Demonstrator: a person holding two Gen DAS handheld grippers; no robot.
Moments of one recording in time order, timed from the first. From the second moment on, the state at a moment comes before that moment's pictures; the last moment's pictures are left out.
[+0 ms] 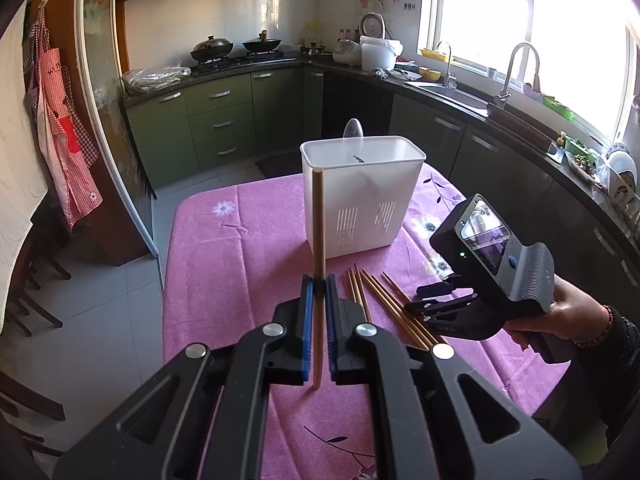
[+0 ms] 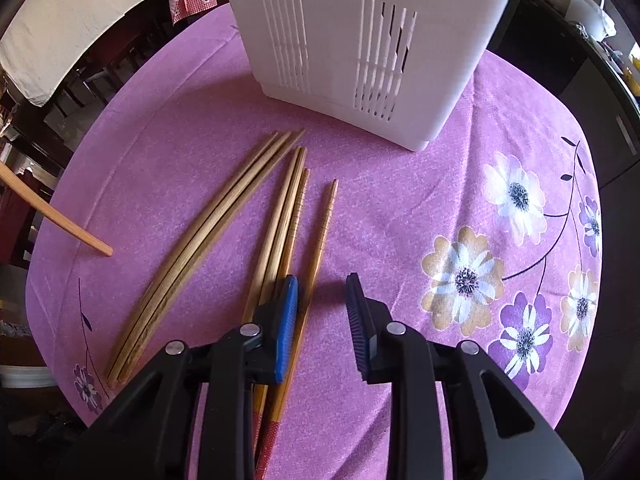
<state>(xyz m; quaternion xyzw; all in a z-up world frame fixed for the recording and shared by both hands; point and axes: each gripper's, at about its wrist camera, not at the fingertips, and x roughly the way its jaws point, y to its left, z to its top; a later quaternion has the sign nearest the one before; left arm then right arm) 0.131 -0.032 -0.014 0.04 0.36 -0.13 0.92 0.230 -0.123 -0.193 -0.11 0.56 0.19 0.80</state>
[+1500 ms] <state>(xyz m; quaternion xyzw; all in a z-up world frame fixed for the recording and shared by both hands) 0.139 -0.053 0.071 0.06 0.30 -0.16 0.94 0.113 -0.228 -0.059 -0.01 0.34 0.18 0.92</state>
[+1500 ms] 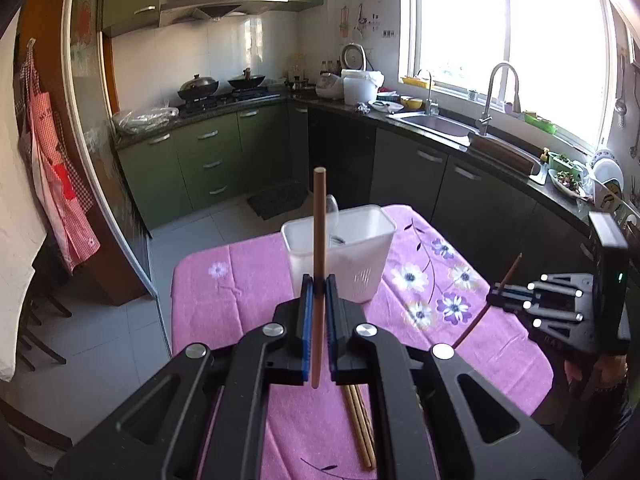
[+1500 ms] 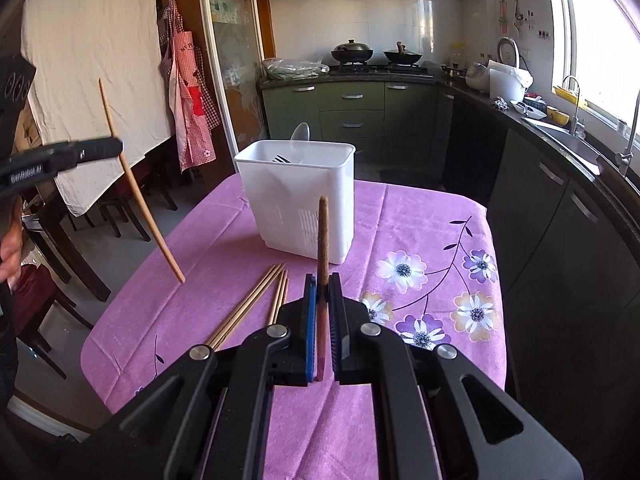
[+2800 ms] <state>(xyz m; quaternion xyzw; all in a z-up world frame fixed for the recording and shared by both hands) 0.206 -0.058 0.056 0.02 0.26 -0.10 0.96 0.158 -0.245 0.052 0.08 0.23 0.21 0.95</state>
